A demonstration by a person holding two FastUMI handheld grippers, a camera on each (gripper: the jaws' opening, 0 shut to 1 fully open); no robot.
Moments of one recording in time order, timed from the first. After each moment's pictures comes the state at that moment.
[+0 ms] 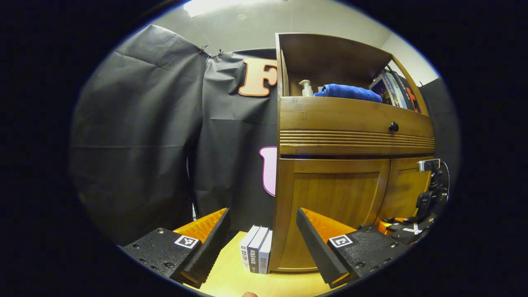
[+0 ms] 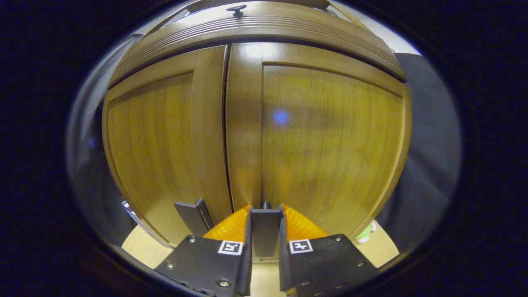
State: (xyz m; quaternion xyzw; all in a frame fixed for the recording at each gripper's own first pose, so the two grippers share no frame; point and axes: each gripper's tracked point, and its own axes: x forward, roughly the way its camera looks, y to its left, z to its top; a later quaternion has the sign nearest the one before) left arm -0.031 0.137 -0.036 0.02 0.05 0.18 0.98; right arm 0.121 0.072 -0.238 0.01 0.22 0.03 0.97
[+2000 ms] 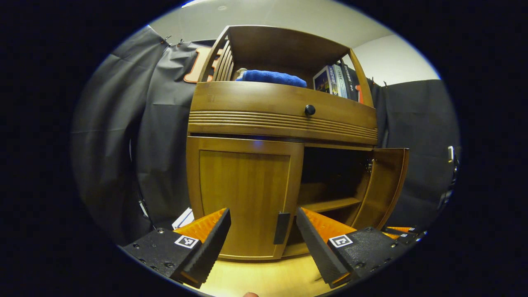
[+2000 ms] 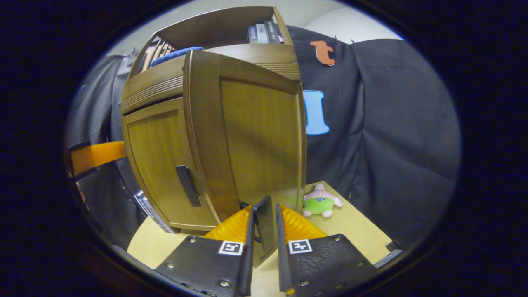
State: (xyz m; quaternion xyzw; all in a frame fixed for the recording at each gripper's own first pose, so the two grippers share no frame) left arm -0.022 -0.029 -0.068 -0.02 0.10 0.02 0.99; right arm 0.116 0.059 -0.207 0.06 0.23 -0.03 0.97
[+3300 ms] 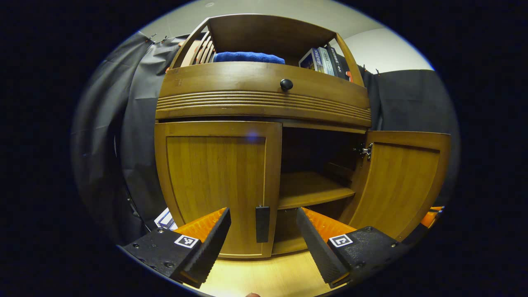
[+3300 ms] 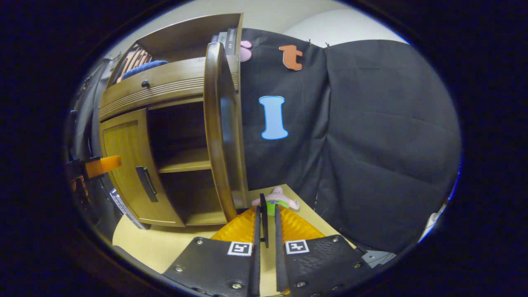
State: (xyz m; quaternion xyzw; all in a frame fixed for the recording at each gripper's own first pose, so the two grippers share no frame) left arm 0.017 -0.071 -0.111 0.00 0.13 0.00 0.99; right arm 0.089 -0.063 -0.194 0.04 0.22 -0.12 0.97
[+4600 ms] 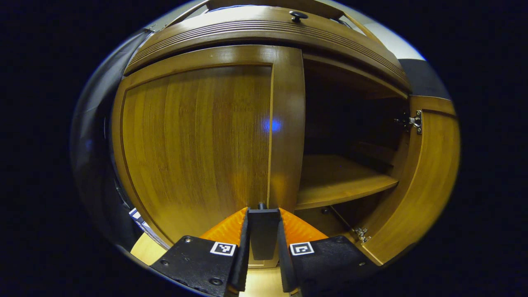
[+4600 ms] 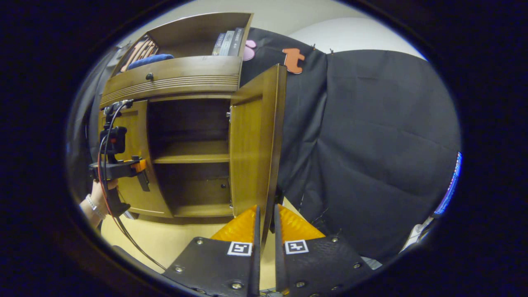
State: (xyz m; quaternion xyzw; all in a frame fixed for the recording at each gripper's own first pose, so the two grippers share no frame) left arm 0.117 -0.064 -0.209 -0.01 0.18 0.03 0.98; right arm 0.066 -0.066 -0.179 -0.01 0.23 -0.13 0.97
